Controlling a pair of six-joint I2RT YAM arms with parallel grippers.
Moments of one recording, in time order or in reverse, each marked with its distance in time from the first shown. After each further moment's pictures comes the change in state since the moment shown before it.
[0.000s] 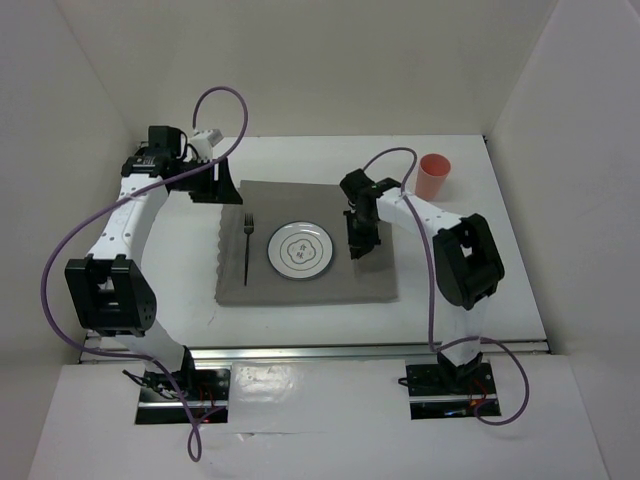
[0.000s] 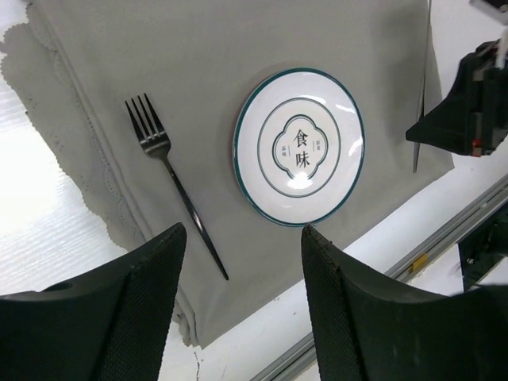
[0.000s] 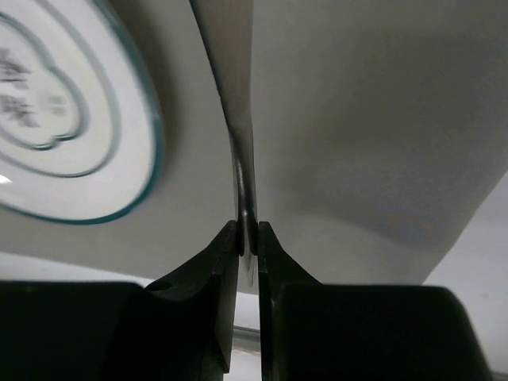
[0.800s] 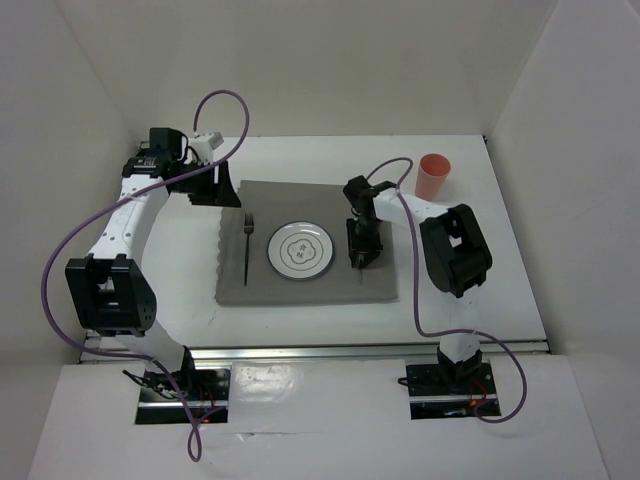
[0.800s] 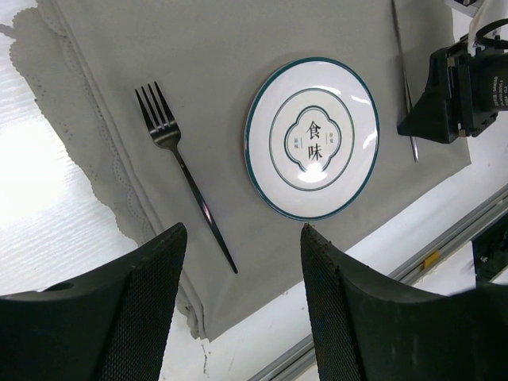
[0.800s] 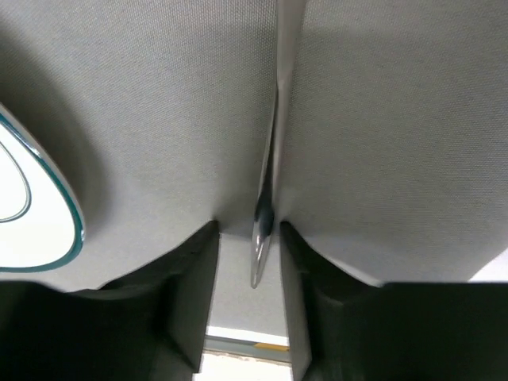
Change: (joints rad) left arm 0.000 -0.001 -0.013 -0.016 -0.035 0.022; right arm -0.042 0.151 0.000 -0.022 -0.022 -0.030
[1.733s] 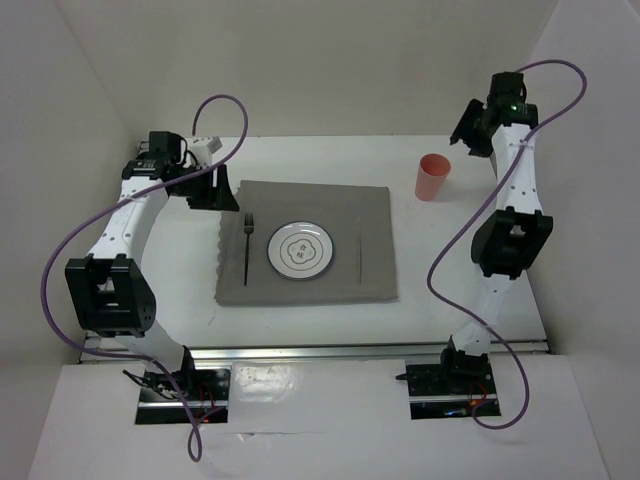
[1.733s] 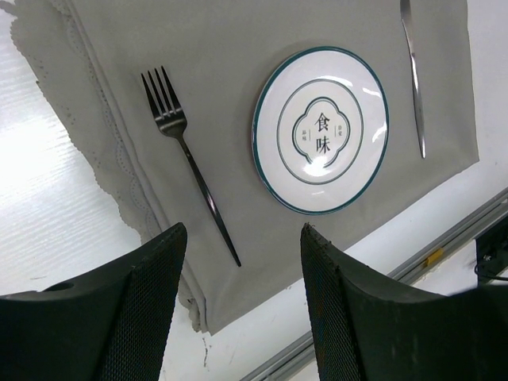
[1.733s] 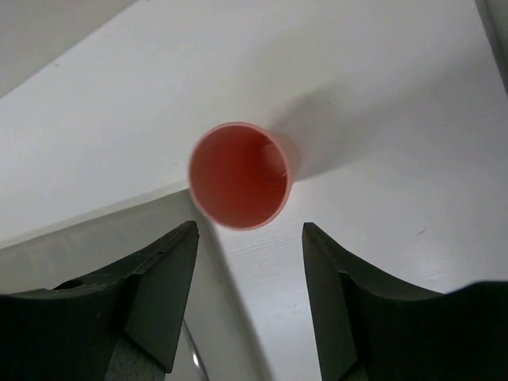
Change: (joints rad) left arm 0.010 -0.003 -0.023 -0.005 -0.010 0.003; right arm -0.623 0.063 0.869 -0.143 0.036 -0.111
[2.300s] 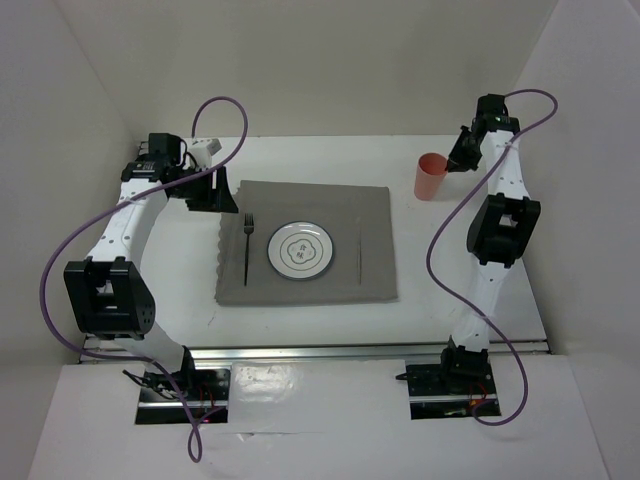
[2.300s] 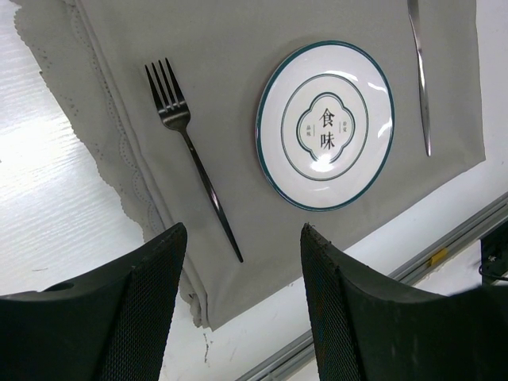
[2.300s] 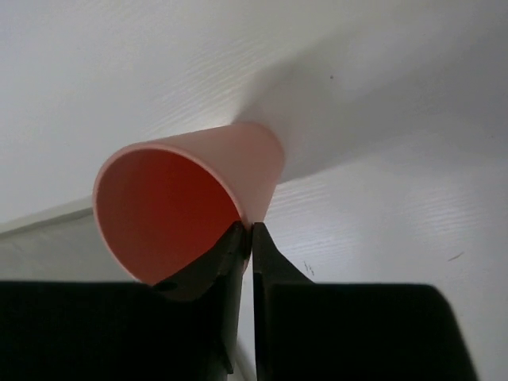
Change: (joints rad) left arm 0.000 -0.019 -0.026 0.002 -0.017 0.000; right arm -0.032 0.214 -0.021 0.022 -0.079 -0.005
